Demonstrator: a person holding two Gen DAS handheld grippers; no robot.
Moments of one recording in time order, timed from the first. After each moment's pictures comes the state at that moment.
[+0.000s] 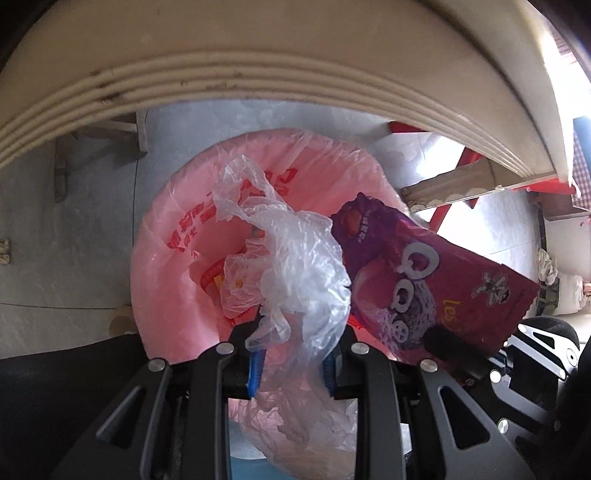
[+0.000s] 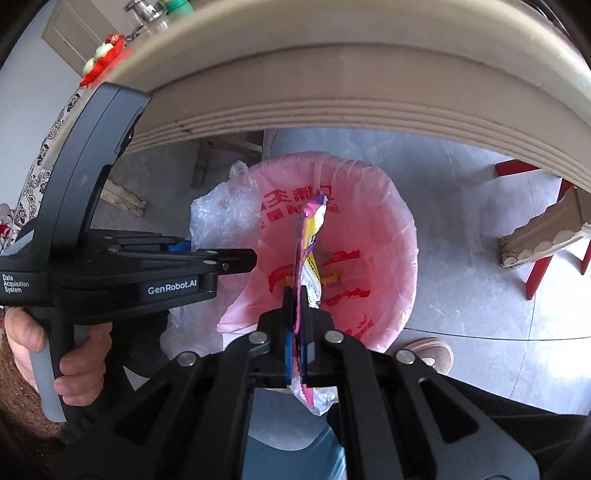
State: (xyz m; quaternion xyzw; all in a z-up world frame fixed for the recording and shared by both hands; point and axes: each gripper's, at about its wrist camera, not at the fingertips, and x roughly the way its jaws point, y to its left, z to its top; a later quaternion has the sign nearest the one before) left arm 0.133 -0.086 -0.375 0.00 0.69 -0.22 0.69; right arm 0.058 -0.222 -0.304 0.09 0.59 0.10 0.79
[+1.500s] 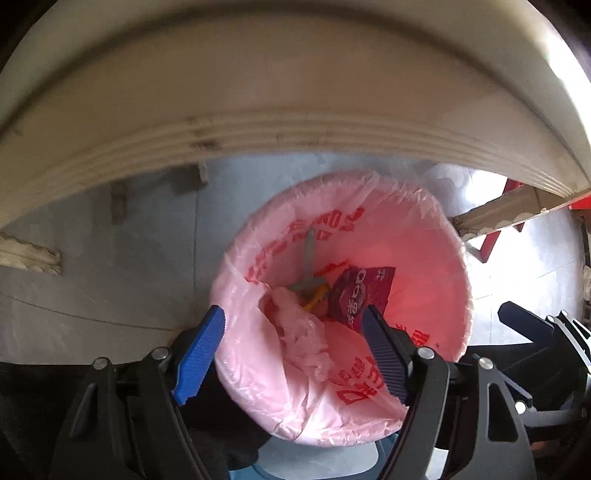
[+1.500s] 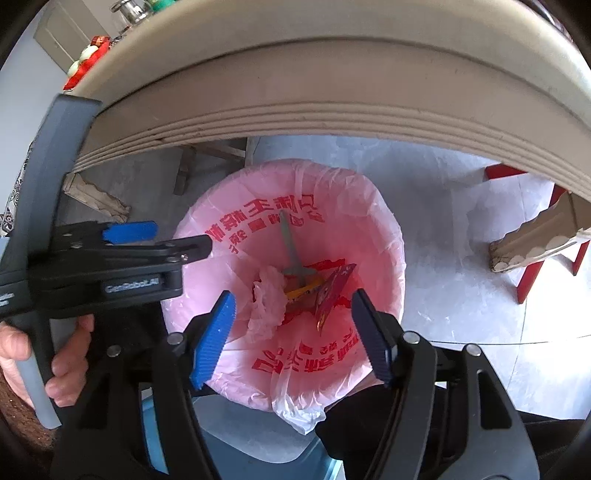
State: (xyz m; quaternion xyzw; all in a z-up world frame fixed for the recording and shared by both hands) left arm 0.143 -0.073 -0.339 0.06 0.64 -0.13 0.76; right arm 0.066 -0.223 -0.304 0.07 0.58 0.08 0.81
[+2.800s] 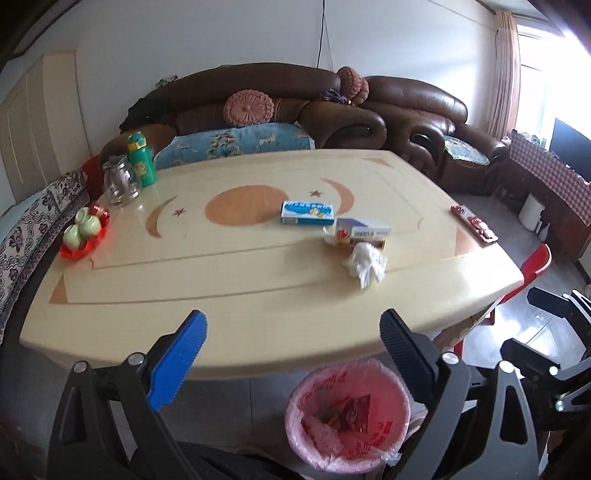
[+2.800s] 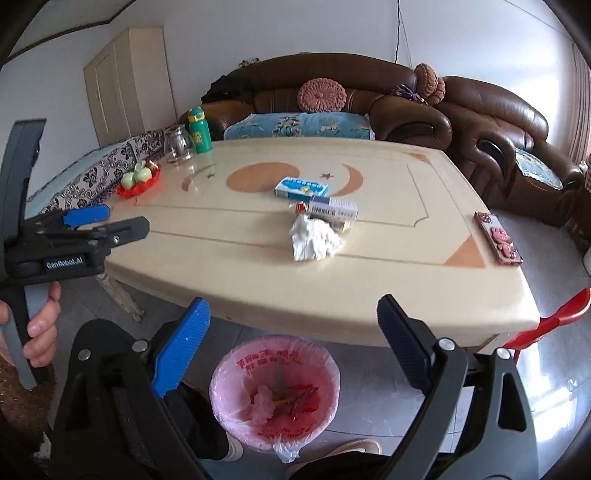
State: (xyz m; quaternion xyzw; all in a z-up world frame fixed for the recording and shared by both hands) left arm 0.111 -0.028 -0.028 0.07 0.36 -0.16 0.92; right arm 0.013 -0.236 -0.040 0.02 0.34 0.05 0.94
